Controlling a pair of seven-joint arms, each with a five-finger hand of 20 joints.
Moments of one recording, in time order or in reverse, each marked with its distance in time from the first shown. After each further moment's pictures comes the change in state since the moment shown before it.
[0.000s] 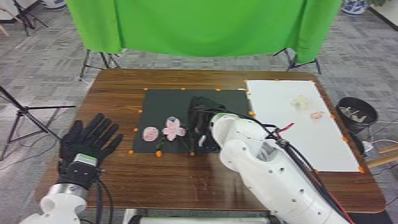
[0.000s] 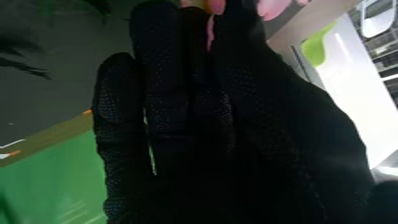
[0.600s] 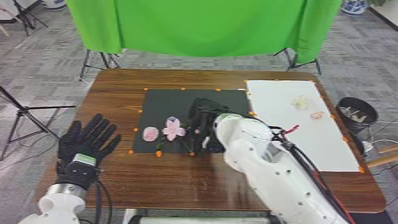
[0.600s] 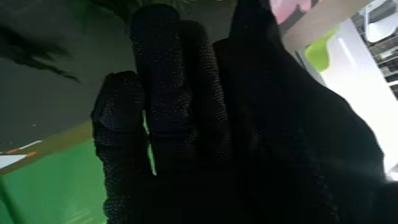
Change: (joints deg) left arm 0.3 -0.4 -0.7 0.0 0.4 0.7 -0.5; right arm -2.1 0.5 2.8 -3.5 0.7 -3.5 1.1
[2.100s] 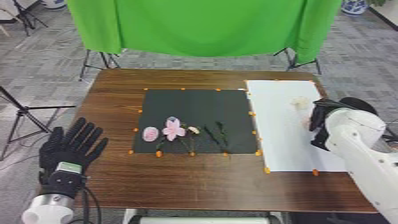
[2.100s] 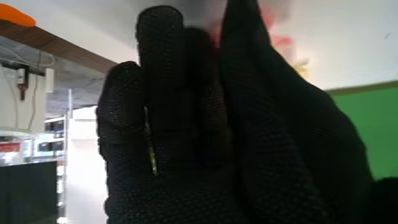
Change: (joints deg) left arm 7.1 -0.4 -4.6 -2.3 -1.3 -2.0 4.7; right arm -8.2 25.1 23.7 4.9 5.1 -1.2 12.3
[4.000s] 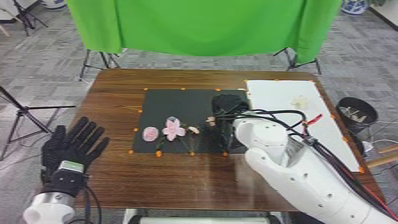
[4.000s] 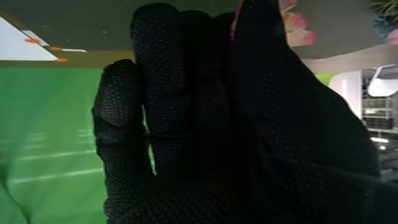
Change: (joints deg) left arm -1.0 0.4 0.4 0.5 1.3 0.6 -1.0; right arm 13.5 -11.1 -31.7 -5.4 -17.2 3.0 -17.1
